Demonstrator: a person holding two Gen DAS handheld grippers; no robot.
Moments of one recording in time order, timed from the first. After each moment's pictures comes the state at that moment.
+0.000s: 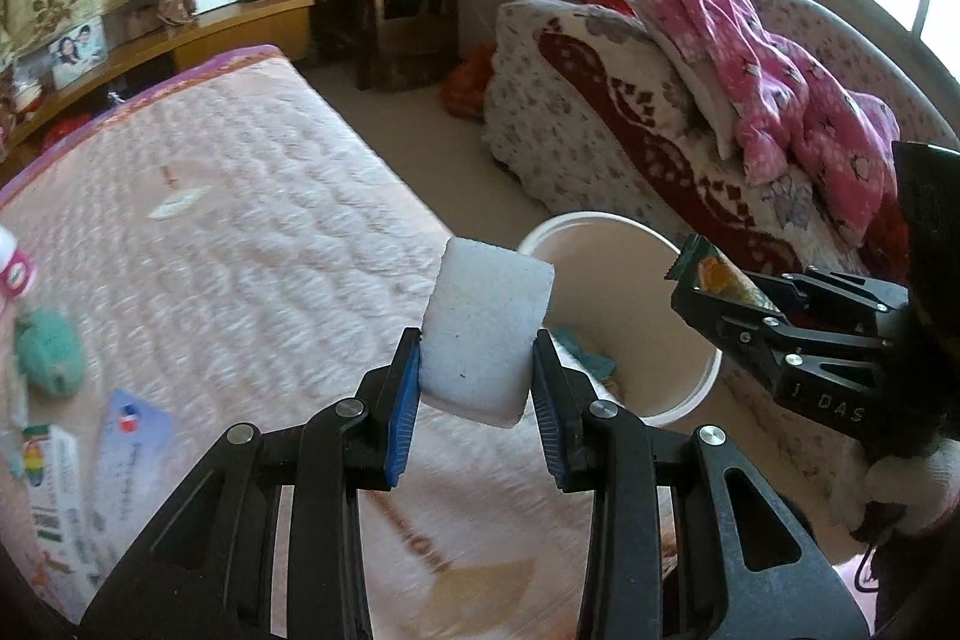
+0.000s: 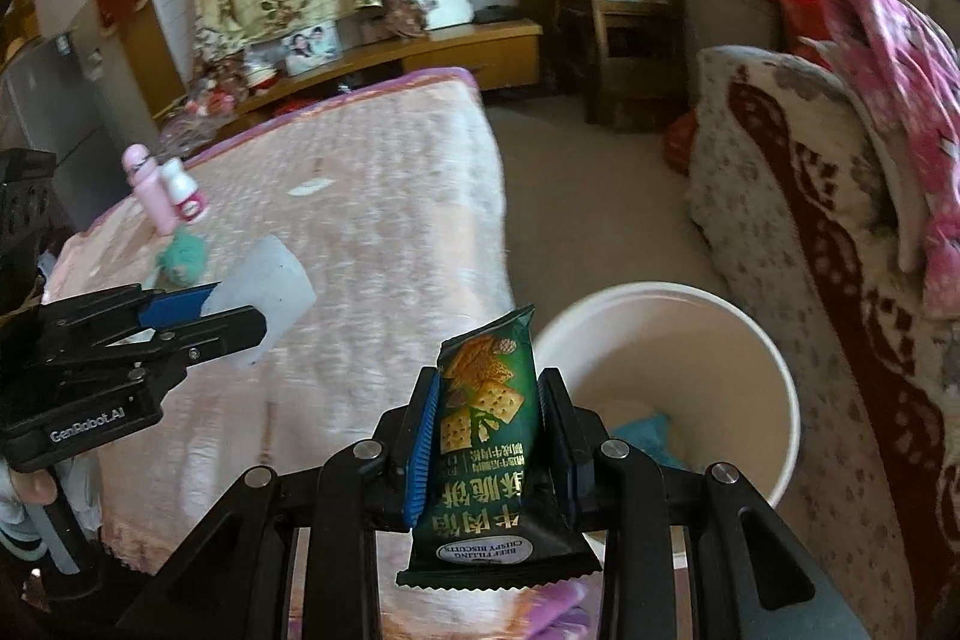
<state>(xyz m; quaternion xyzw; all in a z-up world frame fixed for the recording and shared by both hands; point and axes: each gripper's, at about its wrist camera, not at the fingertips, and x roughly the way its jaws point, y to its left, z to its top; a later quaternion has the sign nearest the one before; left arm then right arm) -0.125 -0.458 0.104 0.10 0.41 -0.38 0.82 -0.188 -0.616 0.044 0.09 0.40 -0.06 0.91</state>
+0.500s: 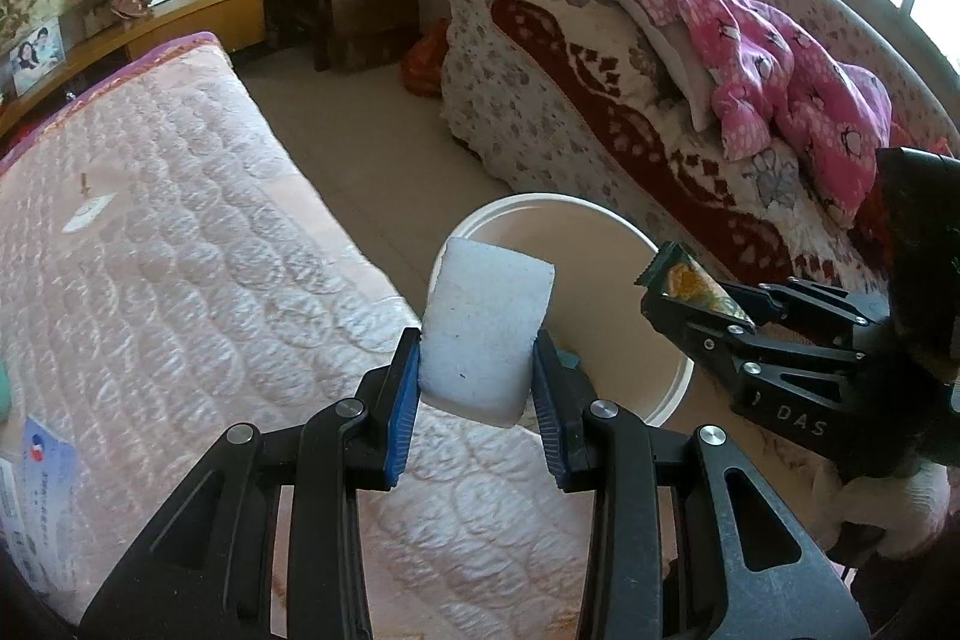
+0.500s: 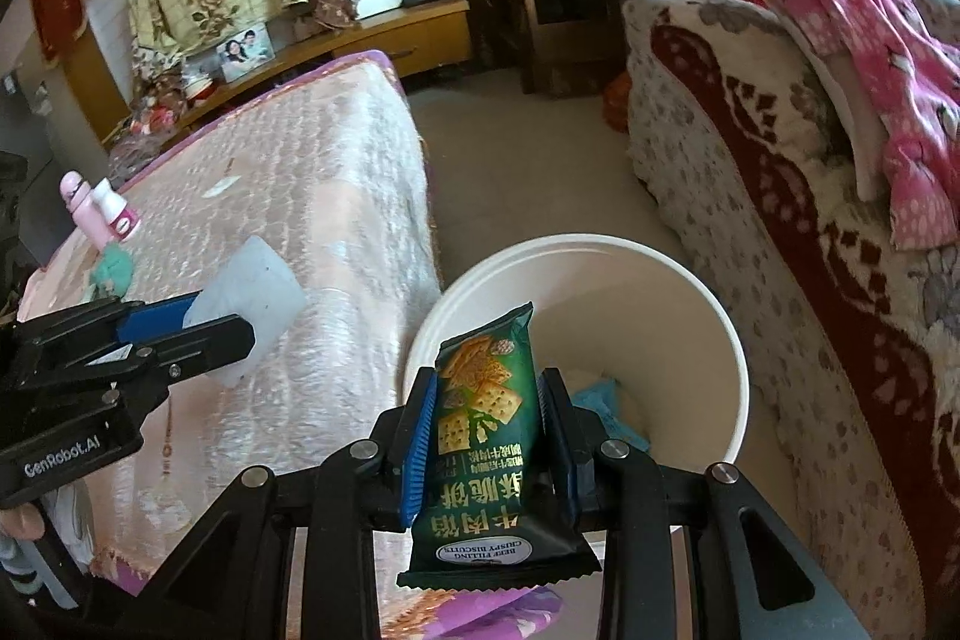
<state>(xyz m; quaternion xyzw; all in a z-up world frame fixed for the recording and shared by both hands) -0.133 -0.528 0.079 0.11 0.43 -0.40 0.80 -0.196 -0.674 0.012 0.13 0.42 -0.10 0.89</state>
